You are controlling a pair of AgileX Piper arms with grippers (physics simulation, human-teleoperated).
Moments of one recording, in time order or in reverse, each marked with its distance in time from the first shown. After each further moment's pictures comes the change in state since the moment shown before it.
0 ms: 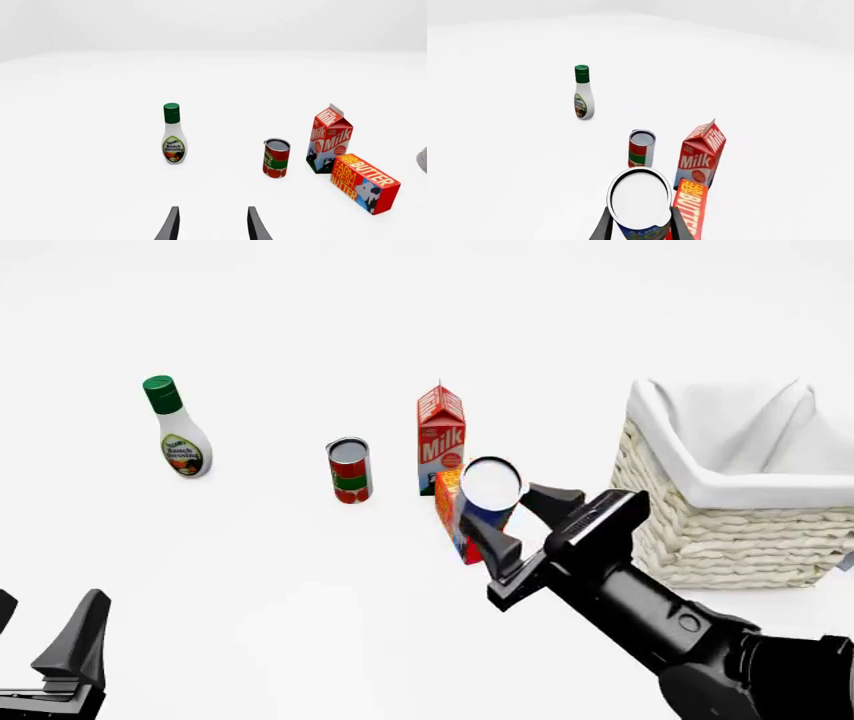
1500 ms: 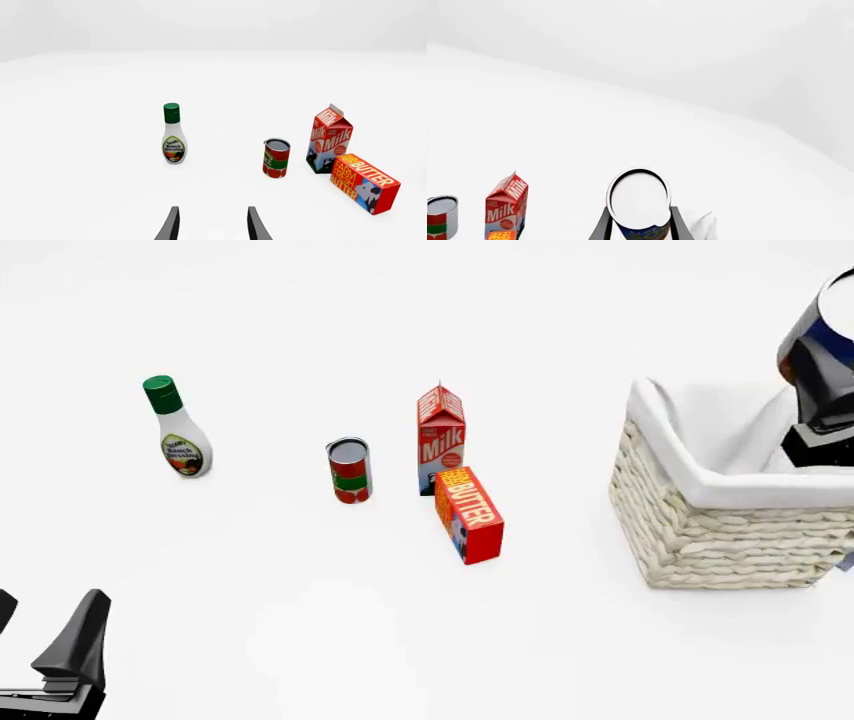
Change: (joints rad) left arm 0.000 0.000 0.000 0.000 0.000; right arm -0.642 -0.657 -0.212 0.639 -0.187
